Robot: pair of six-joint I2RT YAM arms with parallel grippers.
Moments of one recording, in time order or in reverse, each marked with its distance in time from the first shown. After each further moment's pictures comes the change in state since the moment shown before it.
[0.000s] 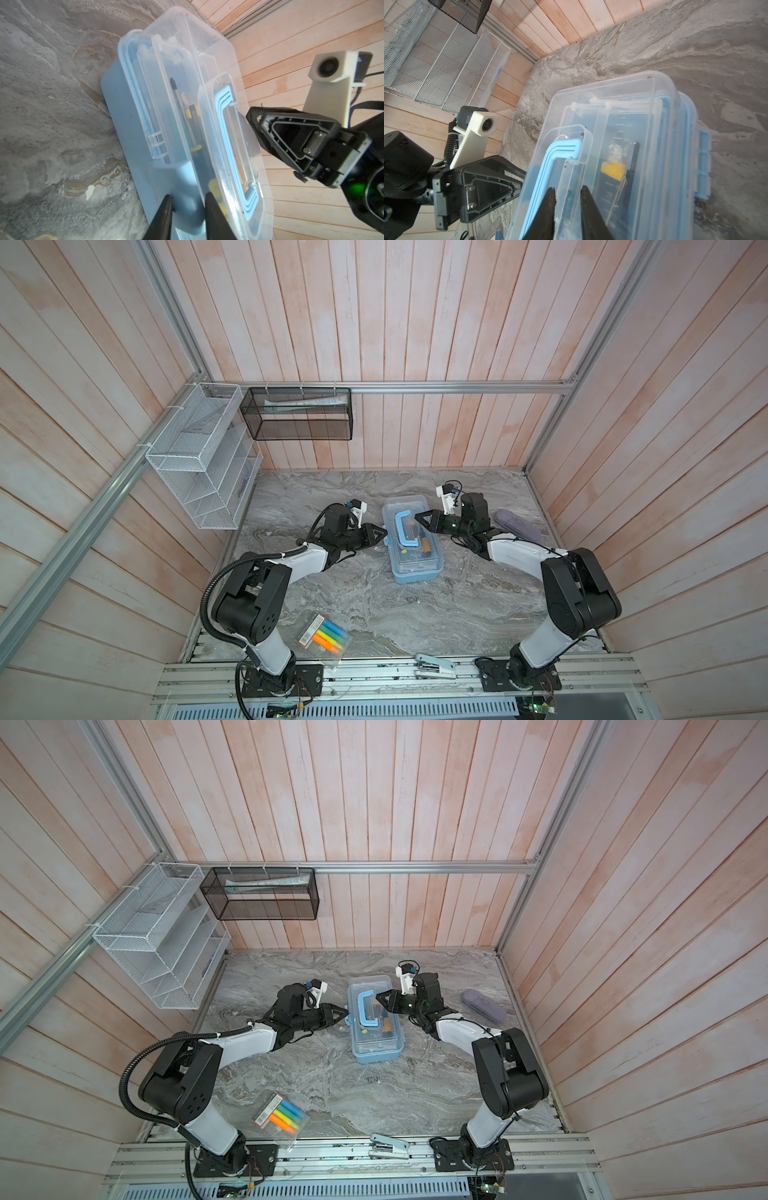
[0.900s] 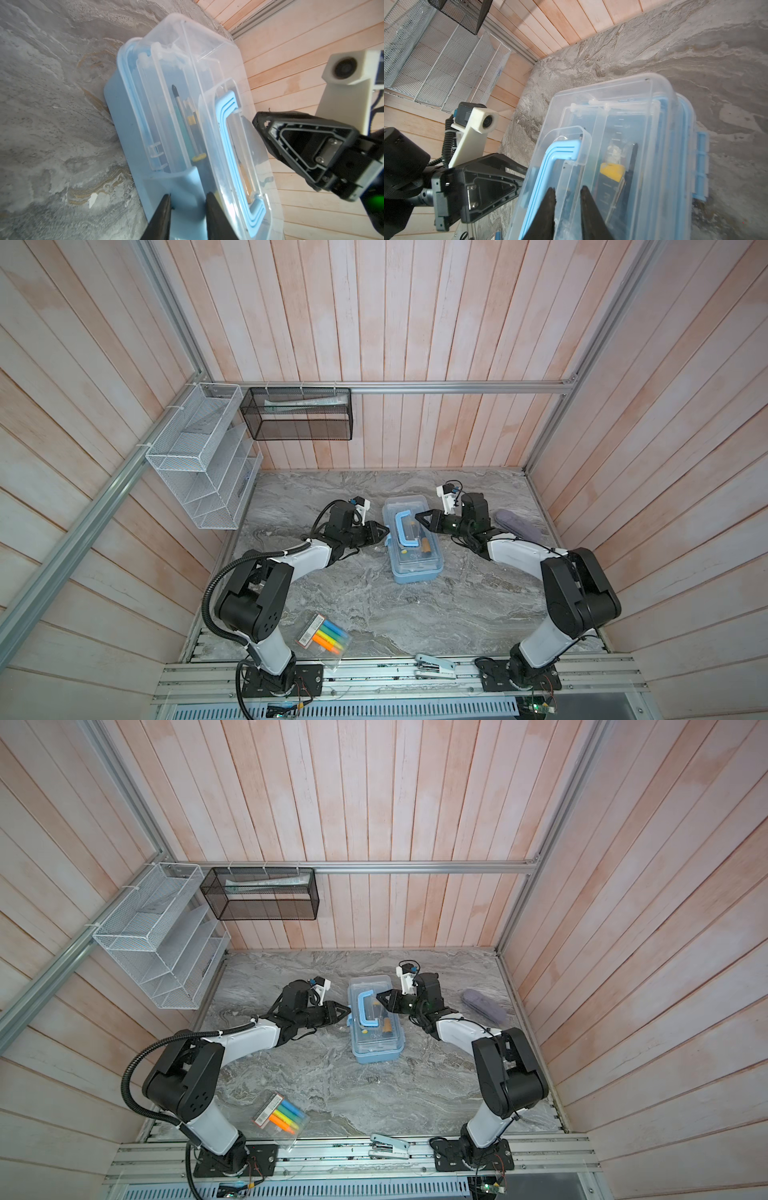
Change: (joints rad) left arm -0.031 0.018 0.071 -0.103 -0.074 0.048; right arm -0.003 0.002 -0.001 0.005 -0.001 0.000
